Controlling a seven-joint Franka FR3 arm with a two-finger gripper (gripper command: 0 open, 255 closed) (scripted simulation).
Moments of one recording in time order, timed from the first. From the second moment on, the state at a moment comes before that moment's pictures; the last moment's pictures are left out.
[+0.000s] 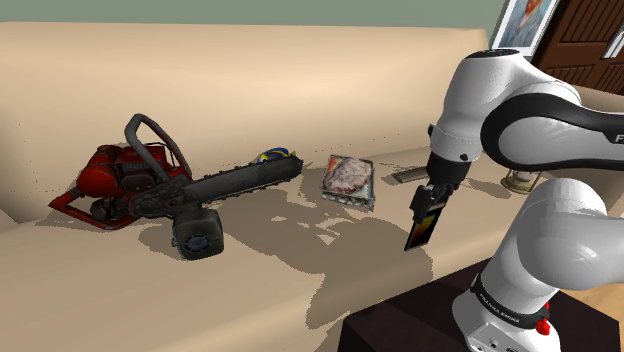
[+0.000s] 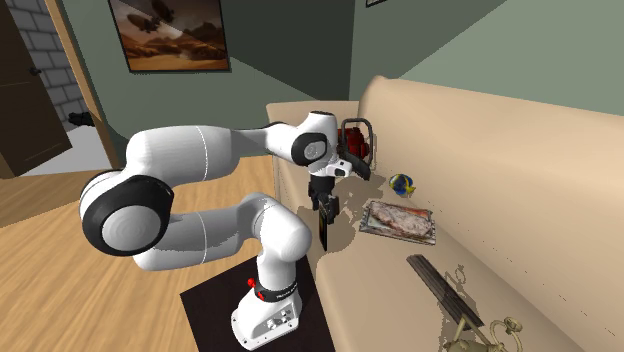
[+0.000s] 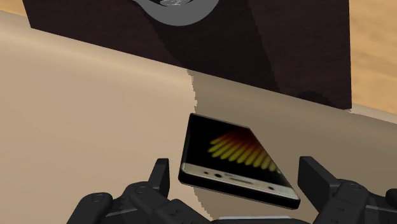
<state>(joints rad) 0.04 -1.28 0.13 -3.03 0.09 1.75 0.22</state>
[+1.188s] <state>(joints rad) 0.04 -1.28 0.13 -3.00 0.09 1.73 0.22</state>
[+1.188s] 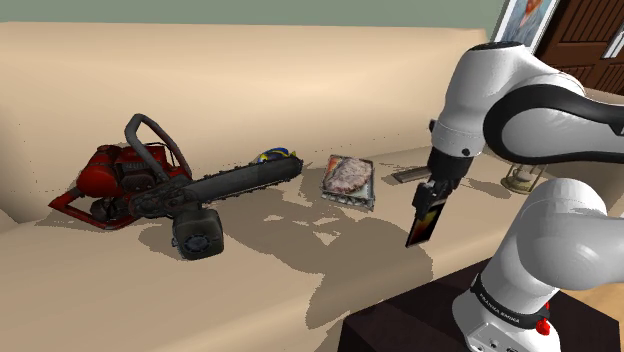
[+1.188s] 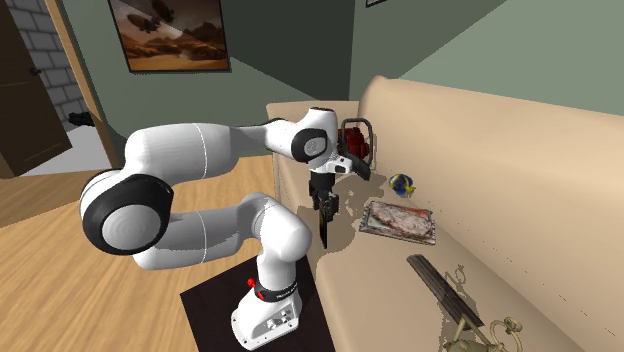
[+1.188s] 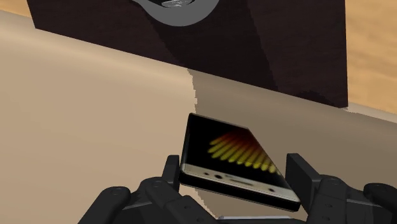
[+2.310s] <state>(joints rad) 0.02 -1.21 0.10 -2.75 0.06 1.54 0.21</state>
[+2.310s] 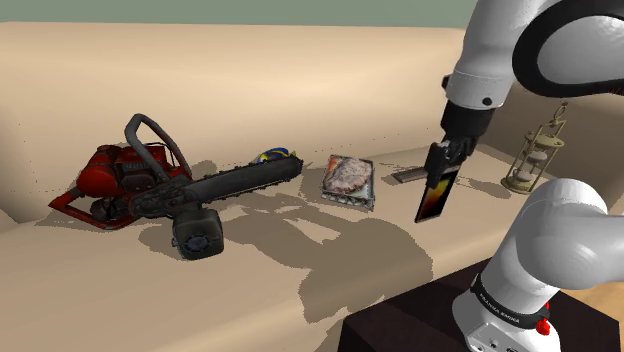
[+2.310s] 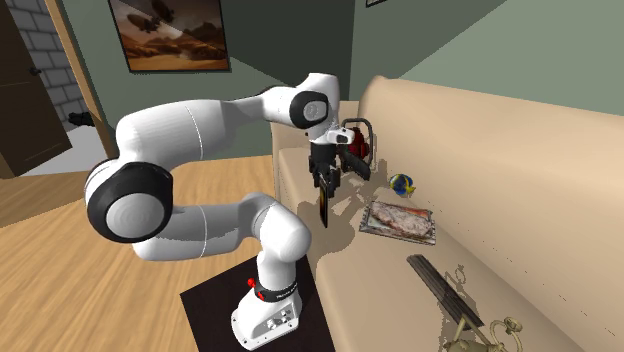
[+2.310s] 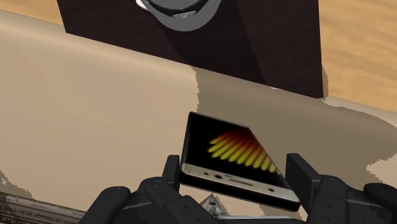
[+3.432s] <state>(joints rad) -0.03 -0.83 0.03 -2.43 -0.01 1.61 0.15</state>
